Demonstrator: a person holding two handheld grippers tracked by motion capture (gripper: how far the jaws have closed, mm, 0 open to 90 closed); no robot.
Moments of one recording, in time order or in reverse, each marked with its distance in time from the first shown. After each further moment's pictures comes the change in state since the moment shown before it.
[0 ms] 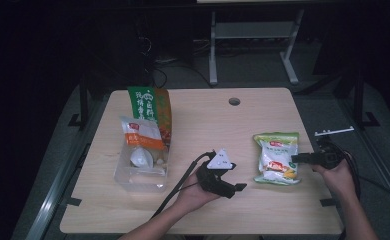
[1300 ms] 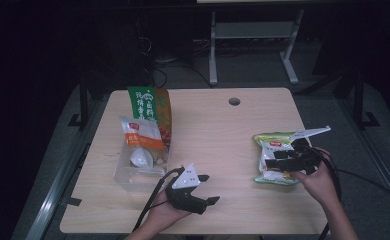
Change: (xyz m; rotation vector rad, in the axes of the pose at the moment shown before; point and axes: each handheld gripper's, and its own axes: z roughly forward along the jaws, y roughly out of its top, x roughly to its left) left arm -0.015 -0.049 -0.066 -0.015 0.066 -0.009; right arm 0.109 0.010 -0.003 -0.048 0.069 -0.265
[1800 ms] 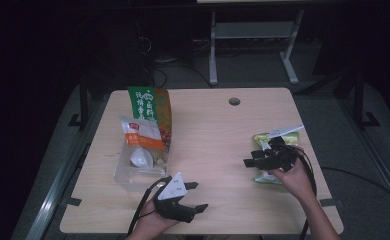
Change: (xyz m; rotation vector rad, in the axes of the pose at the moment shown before) left arm -0.005 -0.029 -0.023 -0.009 0.027 -0.007; right arm 0.025 0.021 0.045 -0.004 0.120 -0.050
